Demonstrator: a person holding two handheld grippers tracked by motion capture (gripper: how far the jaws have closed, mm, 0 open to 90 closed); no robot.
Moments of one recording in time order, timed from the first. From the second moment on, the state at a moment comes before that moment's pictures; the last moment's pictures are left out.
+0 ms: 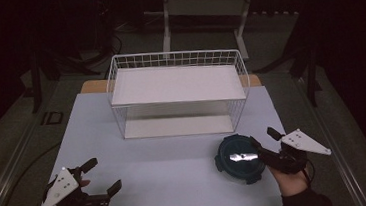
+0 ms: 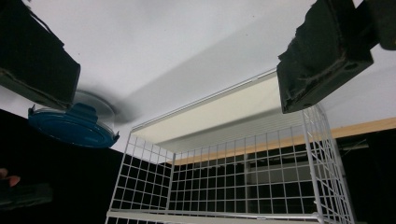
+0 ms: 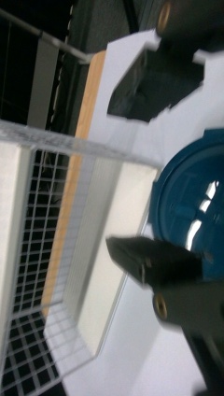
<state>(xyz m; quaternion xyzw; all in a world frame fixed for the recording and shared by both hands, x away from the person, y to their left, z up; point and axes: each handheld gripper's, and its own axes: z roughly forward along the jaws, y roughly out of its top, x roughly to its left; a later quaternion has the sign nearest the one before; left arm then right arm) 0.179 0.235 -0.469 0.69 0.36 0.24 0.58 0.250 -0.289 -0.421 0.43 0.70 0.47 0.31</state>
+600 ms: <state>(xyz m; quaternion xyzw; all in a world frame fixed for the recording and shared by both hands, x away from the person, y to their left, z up) 0.180 0.233 -0.471 0.69 0.36 0.24 0.58 0.297 -0.326 -0.478 0.48 0.74 0.37 0.29</state>
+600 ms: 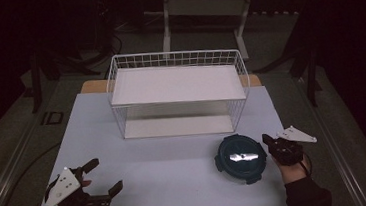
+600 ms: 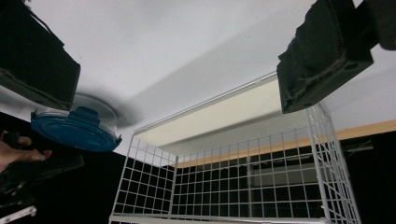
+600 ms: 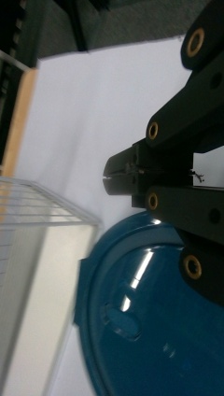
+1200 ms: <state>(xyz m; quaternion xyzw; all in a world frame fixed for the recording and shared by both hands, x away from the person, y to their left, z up) 0.181 0.231 -0.472 0.70 0.35 0.23 0.58 0.289 -0.328 -0.492 0.48 0.76 0.35 0.26</state>
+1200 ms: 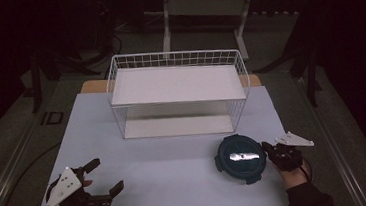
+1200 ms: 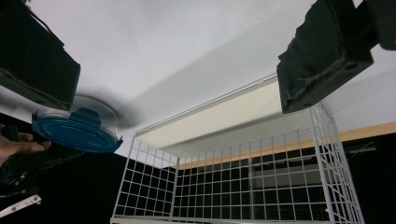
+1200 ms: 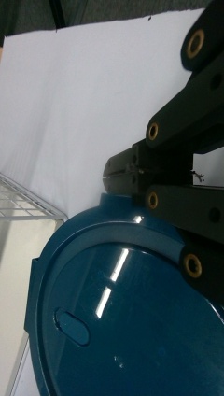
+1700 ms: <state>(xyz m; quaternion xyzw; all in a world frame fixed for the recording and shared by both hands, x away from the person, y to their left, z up) 0.183 0.229 -0.473 0.70 0.35 0.23 0.58 0.275 -0.296 -0.491 0.46 0.78 0.37 0.22</state>
